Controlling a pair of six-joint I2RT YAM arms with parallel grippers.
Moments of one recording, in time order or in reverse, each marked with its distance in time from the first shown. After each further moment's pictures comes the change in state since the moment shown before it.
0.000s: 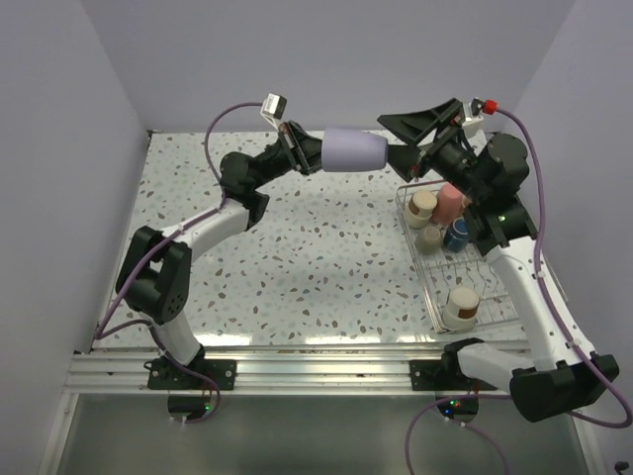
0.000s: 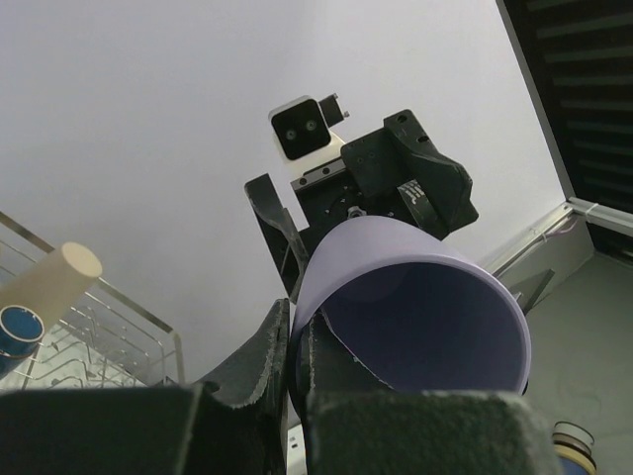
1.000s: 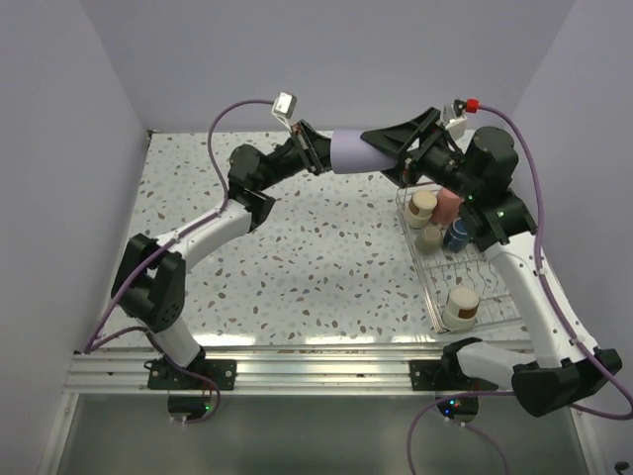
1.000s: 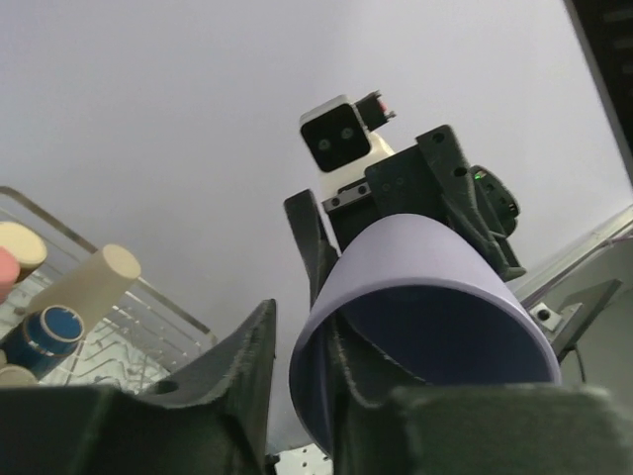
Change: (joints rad) left arm -0.066 -0.035 0.049 -0.203 -0.067 0.179; right arm 0.071 0.033 0.082 -0.202 0.008 -0.125
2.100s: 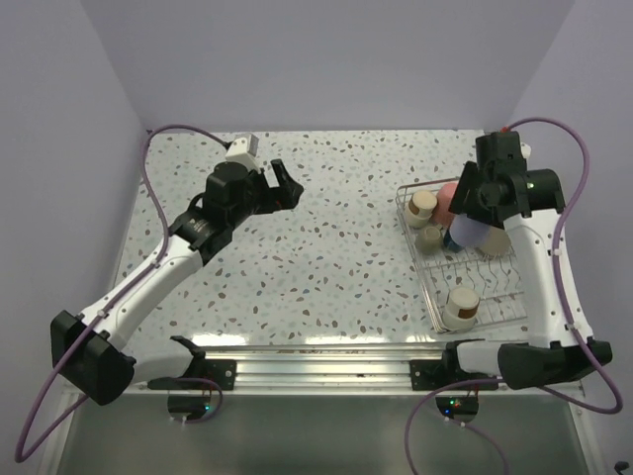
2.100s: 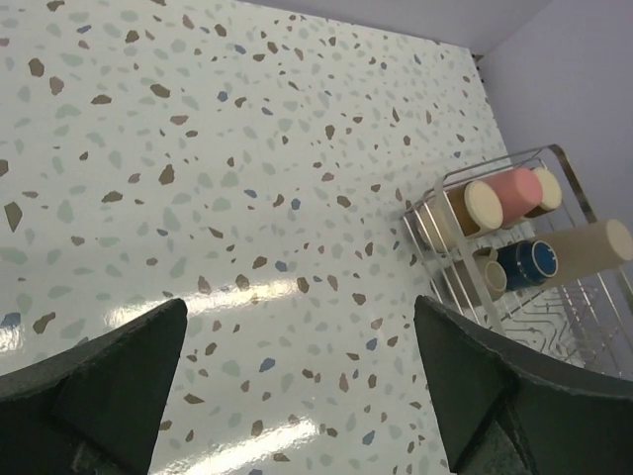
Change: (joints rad) left arm 0.003 -0.472 -0.129 -1.214 -0.739 0.798; right arm -0.192 0.113 0.318 -1.120 0.806 -0.843
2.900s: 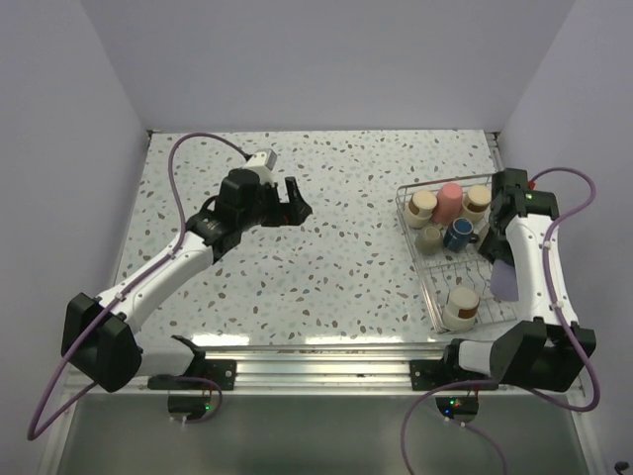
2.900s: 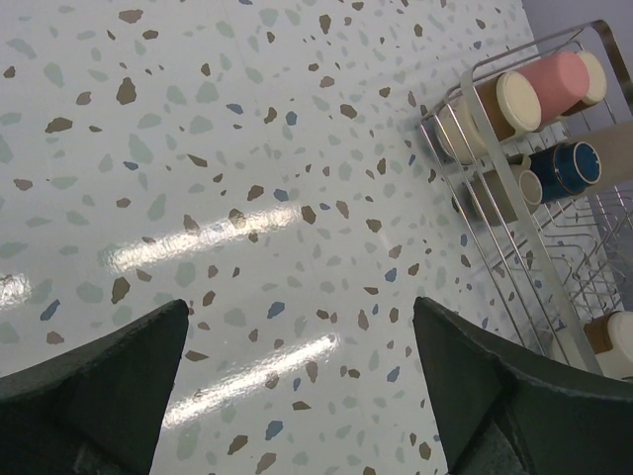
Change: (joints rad) left arm 0.005 0.074 -0.095 0.010 0.142 0.055; right arm -0.277 -0.005 -0.393 -0.034 0.256 -0.003
